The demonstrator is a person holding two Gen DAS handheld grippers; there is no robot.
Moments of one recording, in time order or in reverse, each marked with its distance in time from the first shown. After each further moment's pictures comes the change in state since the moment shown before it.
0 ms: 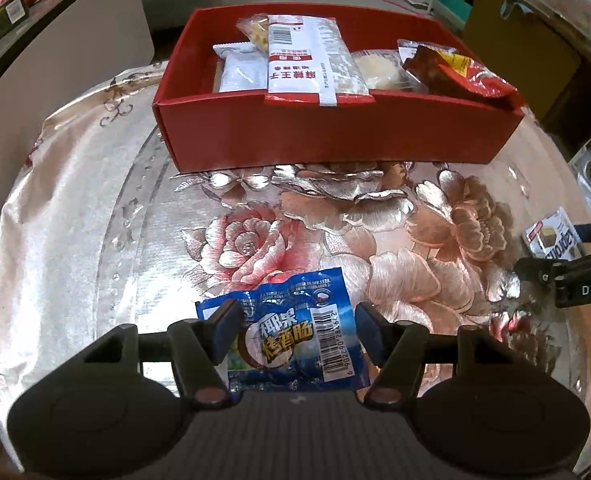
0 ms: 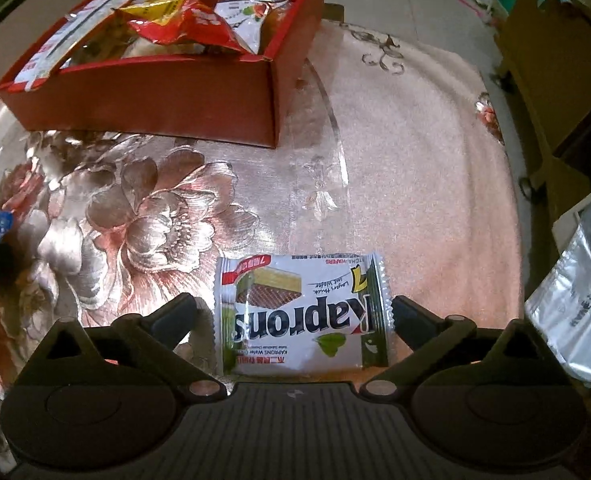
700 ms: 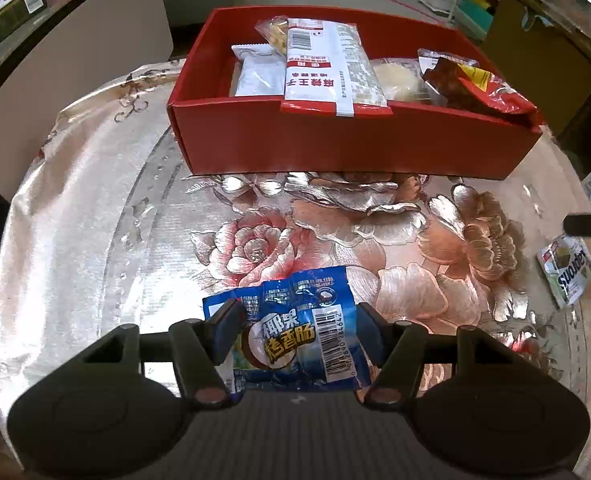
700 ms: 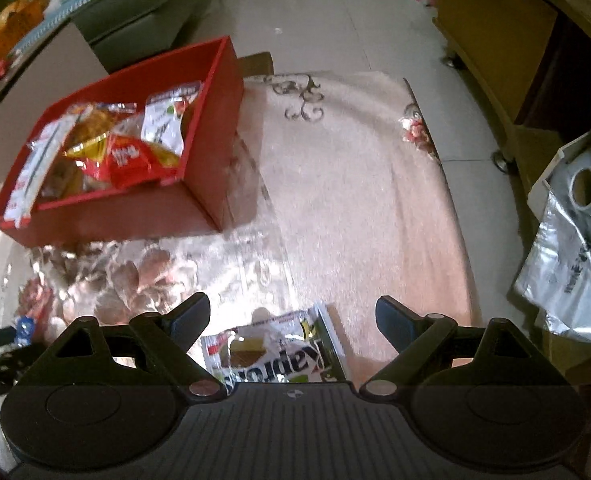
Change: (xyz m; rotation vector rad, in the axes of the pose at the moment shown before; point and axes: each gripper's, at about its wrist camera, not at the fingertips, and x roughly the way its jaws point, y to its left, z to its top) left arm 0.001 0.001 0.003 -0.058 -0.003 0.023; right arm -0.023 -0.050 0.023 0.259 -0.039 0.048
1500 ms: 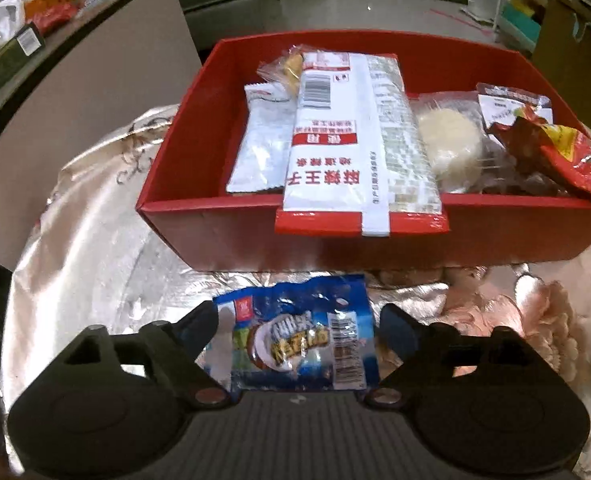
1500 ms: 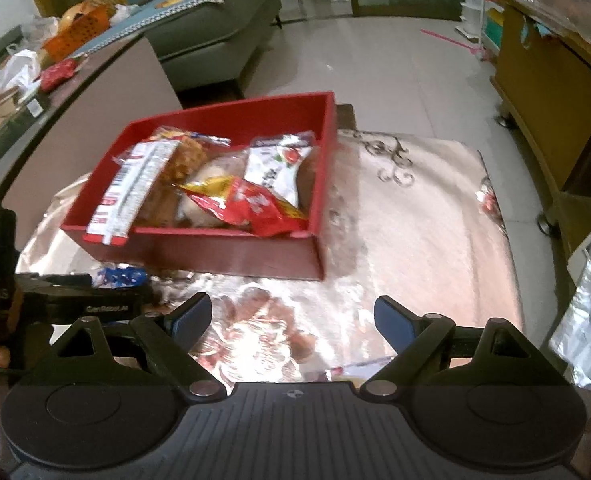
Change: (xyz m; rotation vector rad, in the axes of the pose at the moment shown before) left arm 0.049 -0.017 0.064 -0.025 -0.055 0.175; right arm -0.030 0.048 0.012 -0.102 -0.123 0.106
